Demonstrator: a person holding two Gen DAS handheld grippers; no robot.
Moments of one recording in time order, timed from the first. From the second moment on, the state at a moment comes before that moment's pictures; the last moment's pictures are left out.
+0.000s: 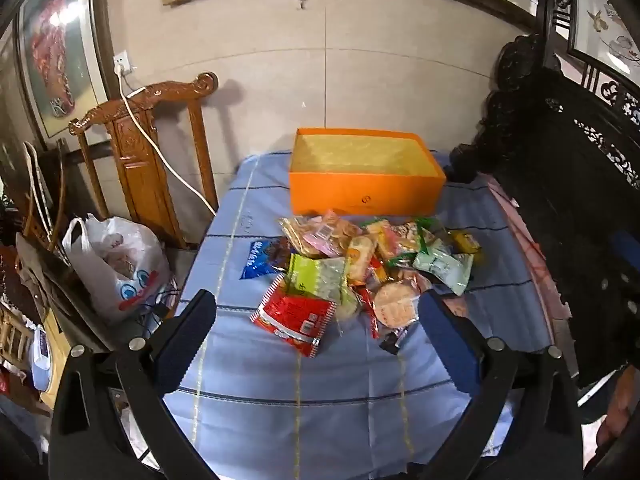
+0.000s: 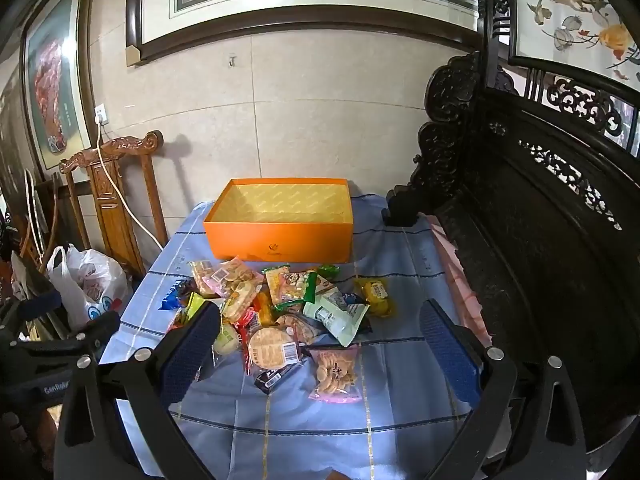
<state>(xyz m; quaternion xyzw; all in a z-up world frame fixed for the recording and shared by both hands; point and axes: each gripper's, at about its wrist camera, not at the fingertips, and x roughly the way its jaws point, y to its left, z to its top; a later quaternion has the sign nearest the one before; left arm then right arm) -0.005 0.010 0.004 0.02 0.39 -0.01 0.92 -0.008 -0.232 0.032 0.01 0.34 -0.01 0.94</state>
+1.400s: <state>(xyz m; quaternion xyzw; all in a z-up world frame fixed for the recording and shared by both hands) 0.002 0.015 0.002 0.02 0.39 0.01 0.92 -0.012 -0.221 0.028 0.00 0.35 -0.01 0.94</state>
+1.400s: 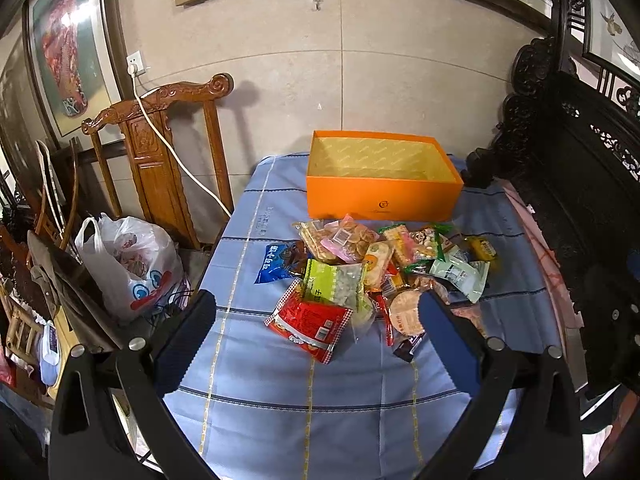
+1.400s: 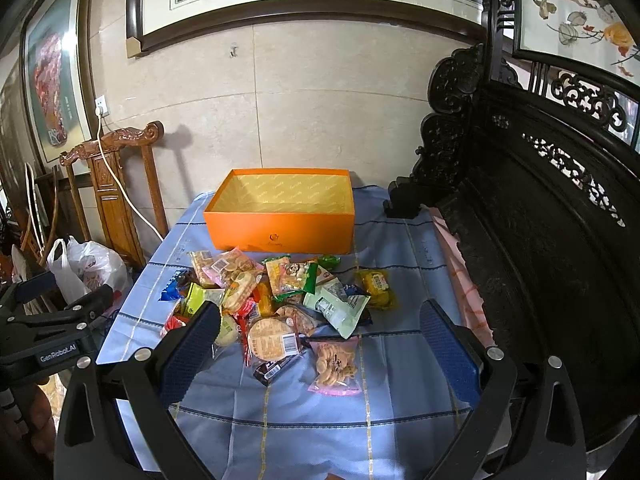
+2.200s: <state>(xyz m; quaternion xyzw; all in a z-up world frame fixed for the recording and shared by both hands) -0.001 0.016 0.002 0.02 0.39 0.01 0.92 -0.013 -0.228 0.024 0.01 0.36 -0.02 0.93</state>
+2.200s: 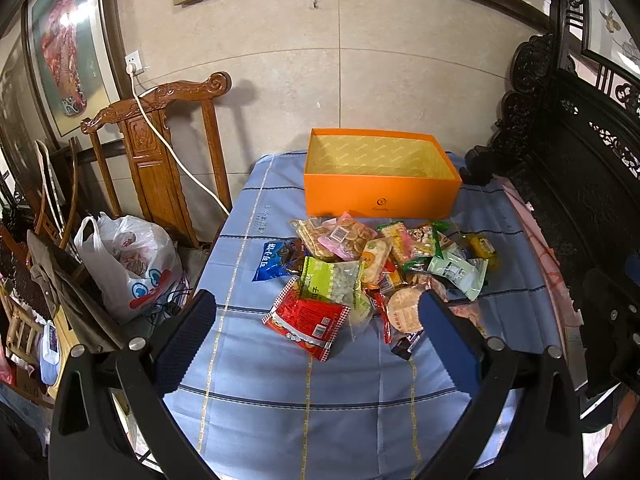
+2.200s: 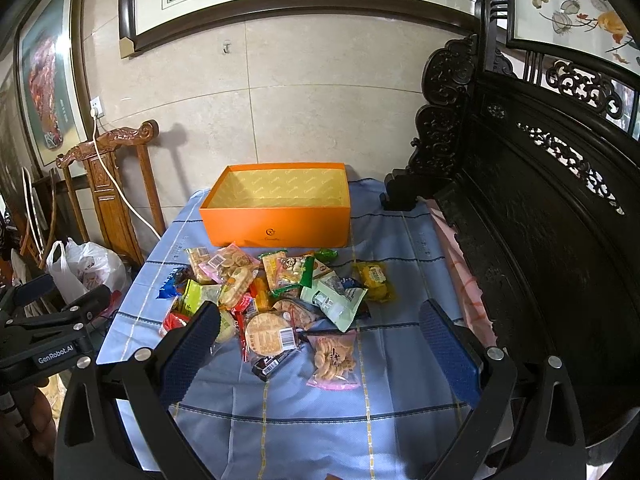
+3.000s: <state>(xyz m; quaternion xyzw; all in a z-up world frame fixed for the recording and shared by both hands) 0.007 0.022 -0.017 0.00 0.41 0.01 0.91 -0.004 -0.235 -0.030 0.08 0.46 0.08 0.88</state>
